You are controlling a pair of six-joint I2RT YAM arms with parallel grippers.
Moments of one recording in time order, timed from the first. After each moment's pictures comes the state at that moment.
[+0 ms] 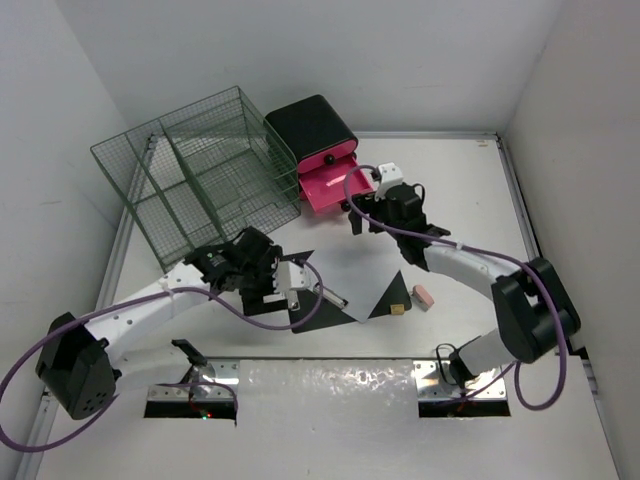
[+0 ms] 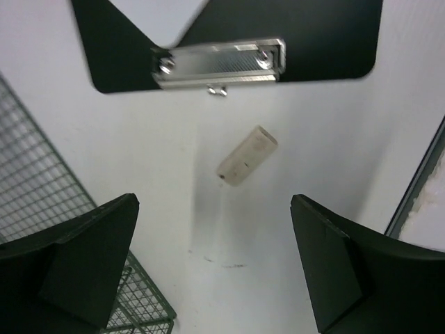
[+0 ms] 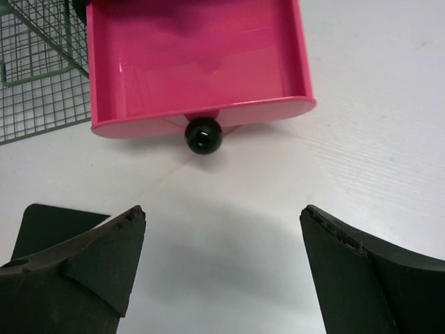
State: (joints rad) left arm -0.68 1.13 0.80 -0.77 0.15 0.74; right arm 0.48 1.51 0.78 0.28 0.07 0.15
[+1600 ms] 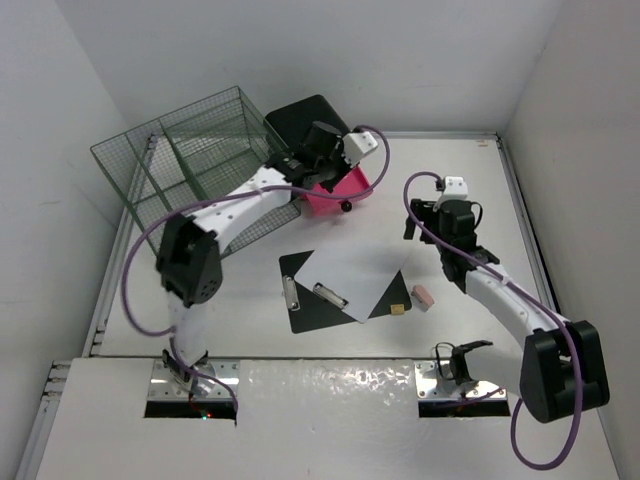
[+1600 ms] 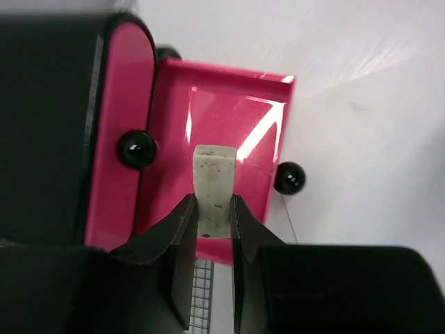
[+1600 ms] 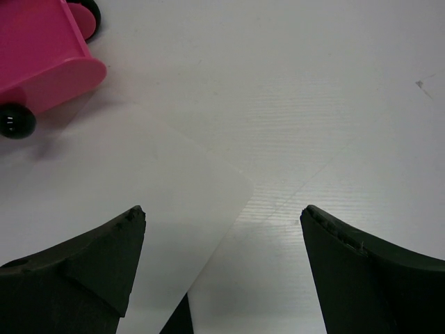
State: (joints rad) left arm -0.63 1.90 1.74 -0.46 0.04 0.40; right arm 0.22 1.17 0.57 0.13 0.18 0.17
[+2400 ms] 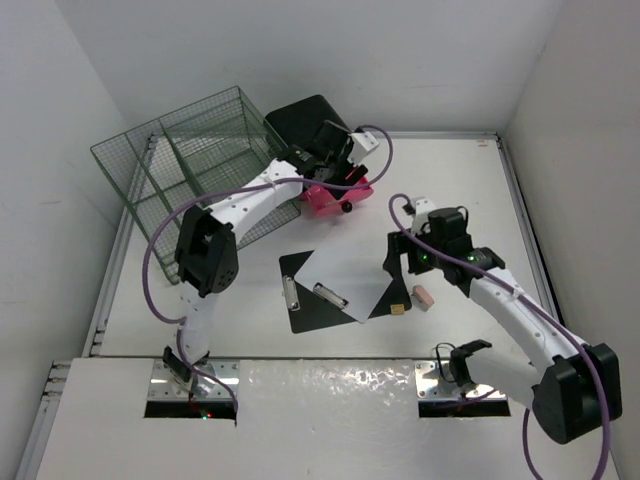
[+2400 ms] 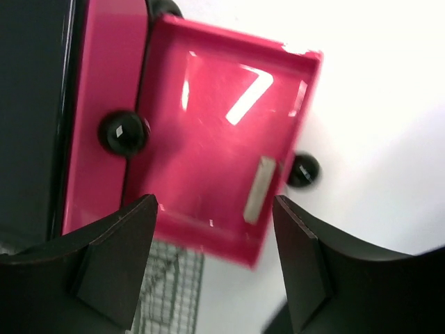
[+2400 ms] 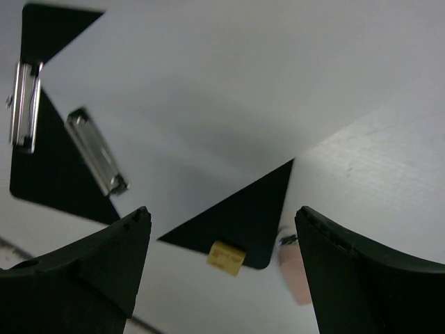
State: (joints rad) left arm -0.64 2.12 1.96 -0.61 -0.09 0.31; right arm 0.31 1.05 0.66 -0.37 -0.19 0.09
